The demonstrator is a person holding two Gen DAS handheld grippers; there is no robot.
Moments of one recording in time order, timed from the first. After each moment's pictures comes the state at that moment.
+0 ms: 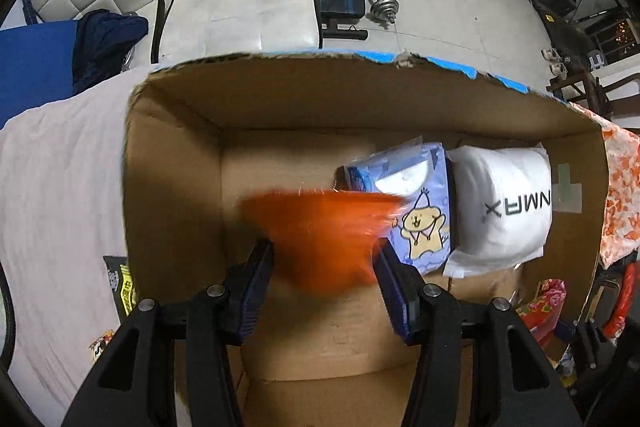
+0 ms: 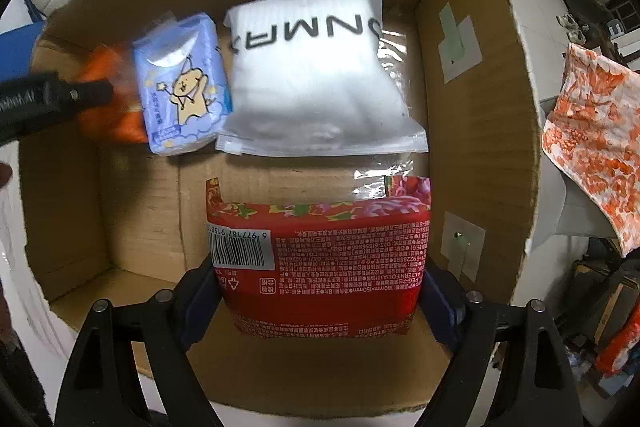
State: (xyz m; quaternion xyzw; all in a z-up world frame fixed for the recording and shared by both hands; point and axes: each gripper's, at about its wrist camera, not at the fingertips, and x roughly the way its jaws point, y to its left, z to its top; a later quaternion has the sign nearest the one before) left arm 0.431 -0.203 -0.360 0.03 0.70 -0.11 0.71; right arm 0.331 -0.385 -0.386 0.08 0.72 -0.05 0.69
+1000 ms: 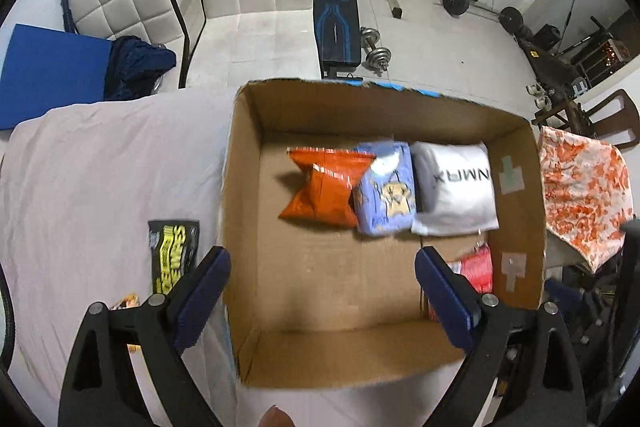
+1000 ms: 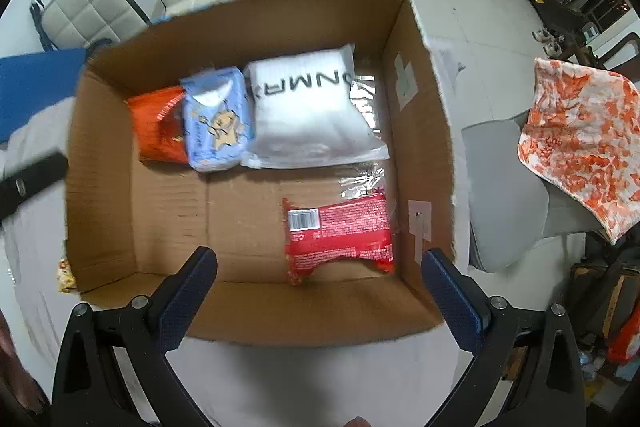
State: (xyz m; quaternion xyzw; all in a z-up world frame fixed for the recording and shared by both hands) left arm 0.353 -0.170 -0.266 0.01 0.62 -0.12 0.78; right arm 0.303 -0.391 -0.326 0.08 0.67 -0.08 0.74
